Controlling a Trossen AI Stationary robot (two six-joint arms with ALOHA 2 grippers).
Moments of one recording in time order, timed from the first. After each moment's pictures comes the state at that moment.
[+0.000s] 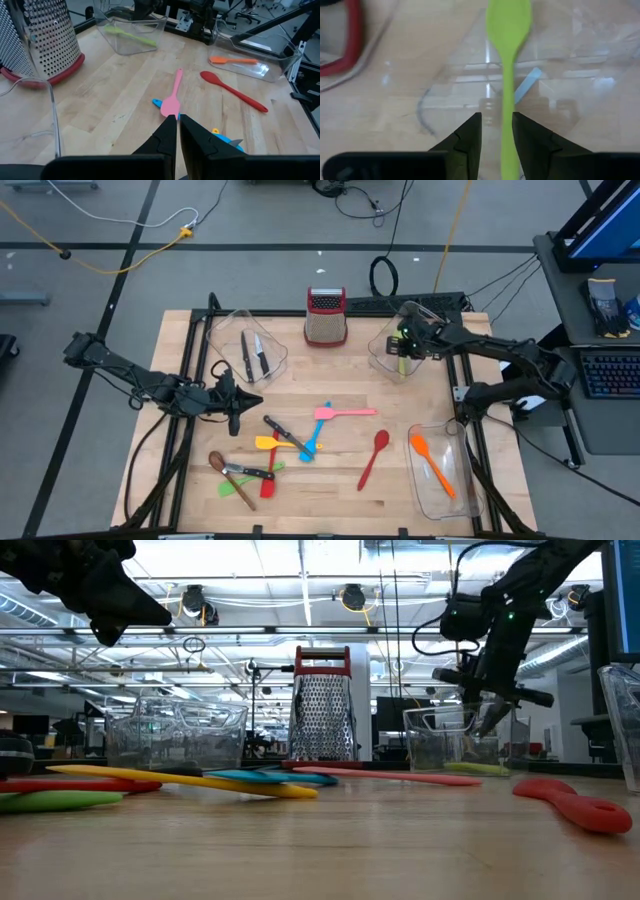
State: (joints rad) left arm -0.41 0.70 0.41 -0.11 -0.54 -0.45; right arm -0.65 1.26 0.73 -0.59 0.10 0.96
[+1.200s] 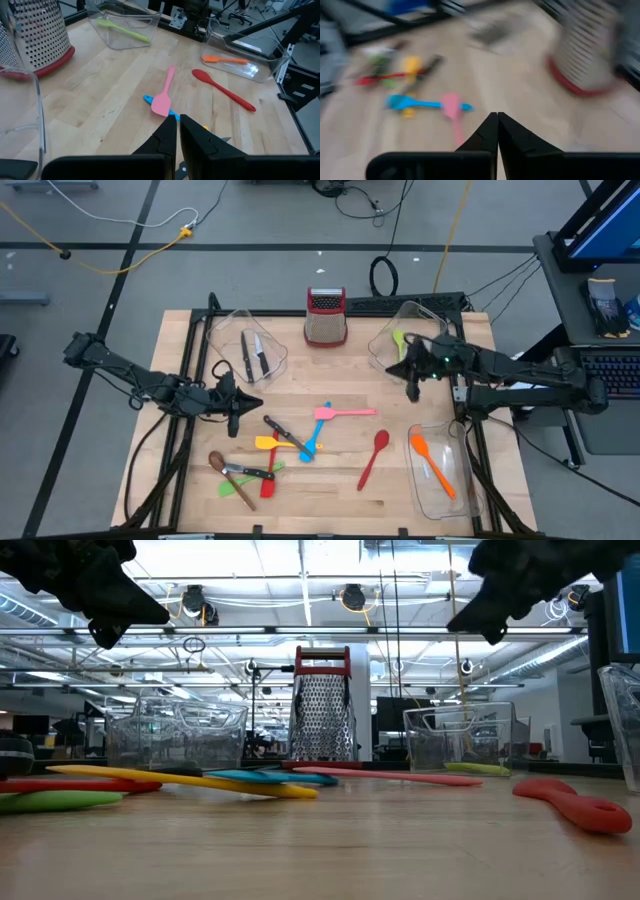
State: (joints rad) left arm -0.41 0.70 0.41 -0.11 -0.50 -0.50; right arm -0.25 0.75 0.60 -0.30 -0.14 0.13
